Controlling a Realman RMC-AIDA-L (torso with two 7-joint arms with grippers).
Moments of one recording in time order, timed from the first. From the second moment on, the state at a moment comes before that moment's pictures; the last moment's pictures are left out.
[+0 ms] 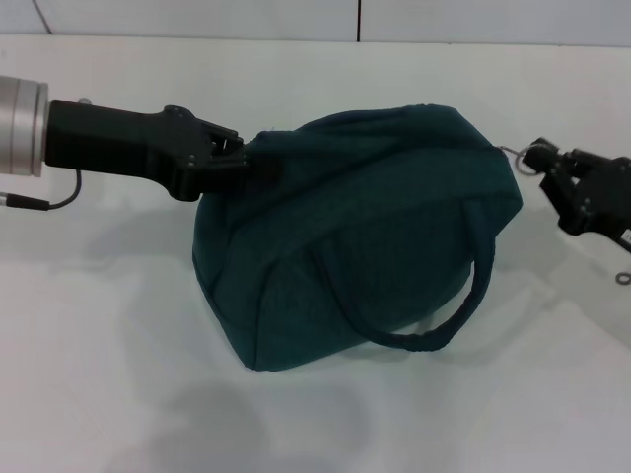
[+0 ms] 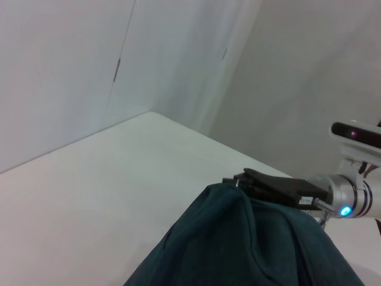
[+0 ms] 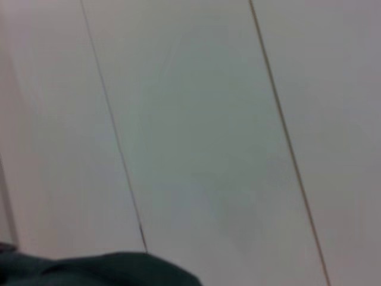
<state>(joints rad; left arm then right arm) -0.55 -1.99 0.86 0.96 1.92 1.77 -1.83 0.41 2.02 -1.50 -0.27 -0.64 -1.35 0.82</state>
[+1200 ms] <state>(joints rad) -0.55 -1.99 0.81 0.91 1.89 1.77 -1.70 0.39 2.02 -1.55 -0.24 -0.62 -1.38 0.82</state>
